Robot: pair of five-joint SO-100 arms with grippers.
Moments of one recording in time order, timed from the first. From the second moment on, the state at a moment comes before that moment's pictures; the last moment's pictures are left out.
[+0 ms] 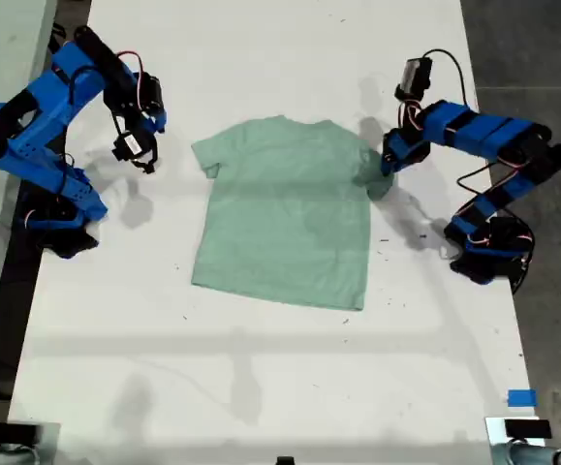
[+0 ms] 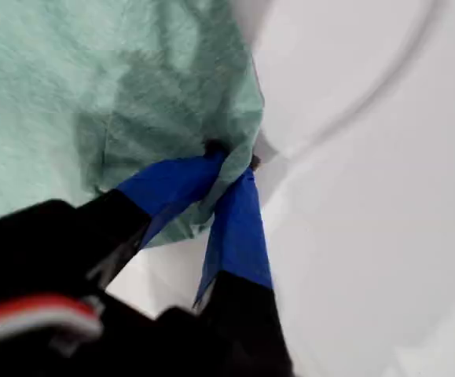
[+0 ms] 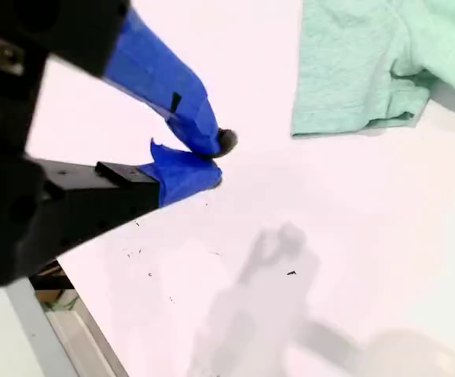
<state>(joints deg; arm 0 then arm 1) -39.1 107.4 92.0 90.2 34.7 55.7 99.5 124.6 56.8 -55.4</state>
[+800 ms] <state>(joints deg) -39.1 107.2 92.0 90.0 34.7 31.2 83.3 82.7 57.3 -38.7</state>
